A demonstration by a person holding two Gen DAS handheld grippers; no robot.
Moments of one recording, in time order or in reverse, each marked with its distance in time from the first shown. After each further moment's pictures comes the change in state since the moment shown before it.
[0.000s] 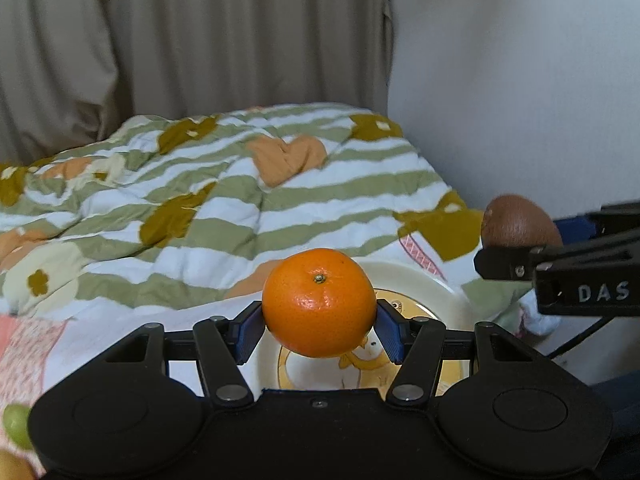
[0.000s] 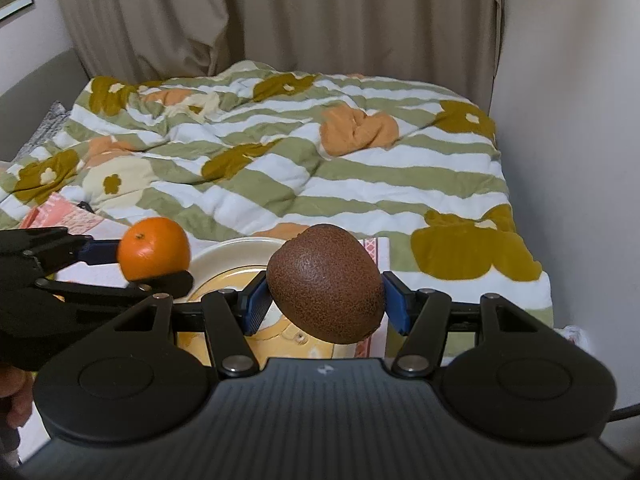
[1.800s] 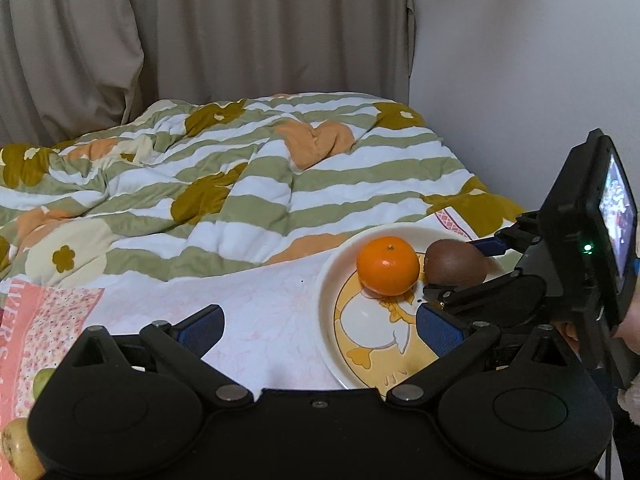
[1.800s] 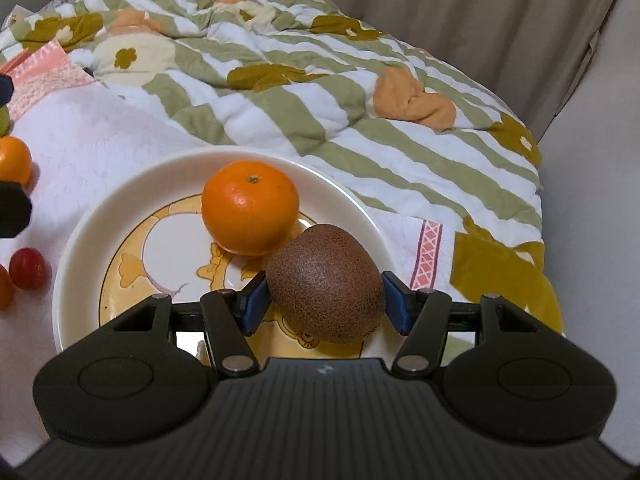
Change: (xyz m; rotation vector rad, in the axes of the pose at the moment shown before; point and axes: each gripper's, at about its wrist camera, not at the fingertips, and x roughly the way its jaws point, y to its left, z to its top) left arm -0.033 0.037 -0.027 -0.039 0.014 0.049; right arm 0.104 0.056 -0.040 -0.379 0.105 -0.029
